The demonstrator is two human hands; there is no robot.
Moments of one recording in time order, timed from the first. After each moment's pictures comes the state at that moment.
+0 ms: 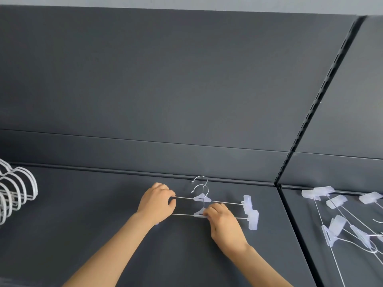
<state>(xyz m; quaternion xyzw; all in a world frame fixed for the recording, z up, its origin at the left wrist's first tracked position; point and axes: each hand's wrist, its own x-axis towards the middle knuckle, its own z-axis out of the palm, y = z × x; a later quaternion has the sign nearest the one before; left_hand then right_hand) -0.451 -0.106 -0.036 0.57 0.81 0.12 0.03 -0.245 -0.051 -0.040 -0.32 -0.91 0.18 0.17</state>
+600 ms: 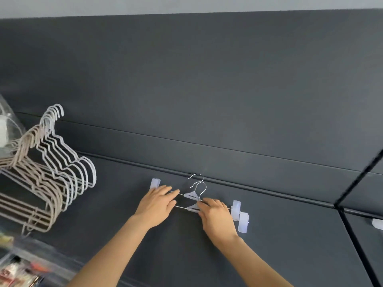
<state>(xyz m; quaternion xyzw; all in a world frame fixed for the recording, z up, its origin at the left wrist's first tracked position) -0.542 -0.182 -0.045 0.55 0.84 0.02 0.01 -0.371 -0.080 -0.046 -0.27 -0.94 0.15 0.11</state>
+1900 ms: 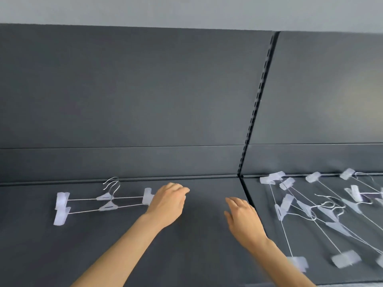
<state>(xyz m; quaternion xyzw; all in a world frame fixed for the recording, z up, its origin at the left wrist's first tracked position) -0.347 -0.084 -0.001 0.66 0.74 0.14 0.02 -0.134 -0.031 -0.019 -0.48 -0.87 0.09 0.09</state>
